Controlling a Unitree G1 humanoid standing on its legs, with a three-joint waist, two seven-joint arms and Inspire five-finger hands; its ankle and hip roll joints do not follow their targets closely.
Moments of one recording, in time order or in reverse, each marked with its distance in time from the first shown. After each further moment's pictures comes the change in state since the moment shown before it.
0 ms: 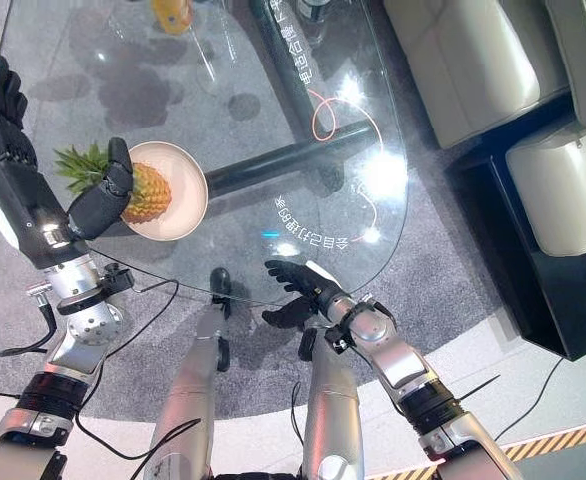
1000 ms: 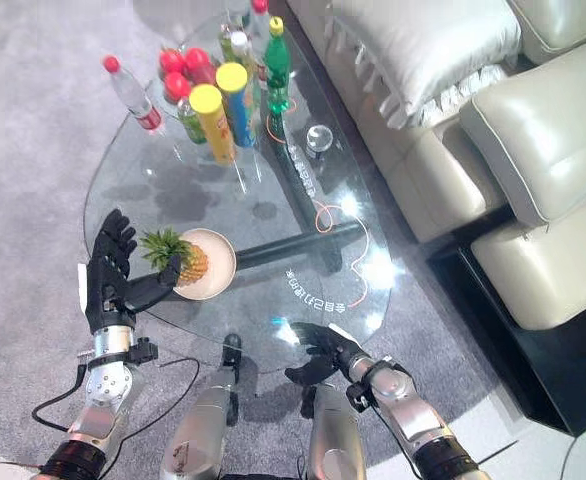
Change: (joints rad) left arm 0.320 -0.156 -0.060 0.100 -0.467 0.169 -0.484; right arm 0.287 0.026 -0.074 0.162 -0.043 -0.085 0.076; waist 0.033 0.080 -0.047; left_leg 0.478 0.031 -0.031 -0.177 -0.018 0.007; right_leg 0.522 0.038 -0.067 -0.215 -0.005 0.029
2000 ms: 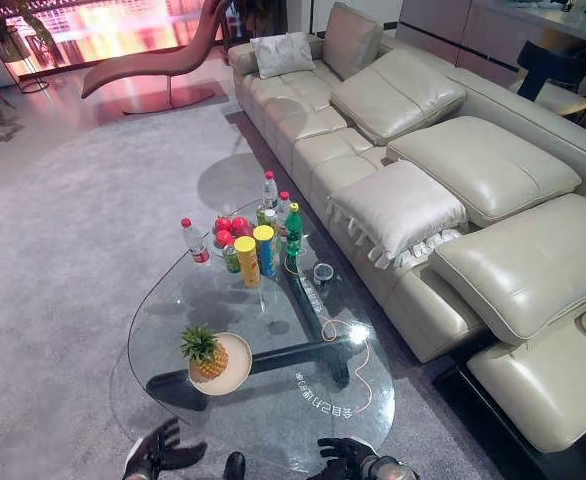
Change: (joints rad) left arm 0.174 -0.158 0.010 0.778 -0.088 0.426 -0.388; right arm 0.084 0.200 -0.013 0.745 -0.084 -0.097 -0.025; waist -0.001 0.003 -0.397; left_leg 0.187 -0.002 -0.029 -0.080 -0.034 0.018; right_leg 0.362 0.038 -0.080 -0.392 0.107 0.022
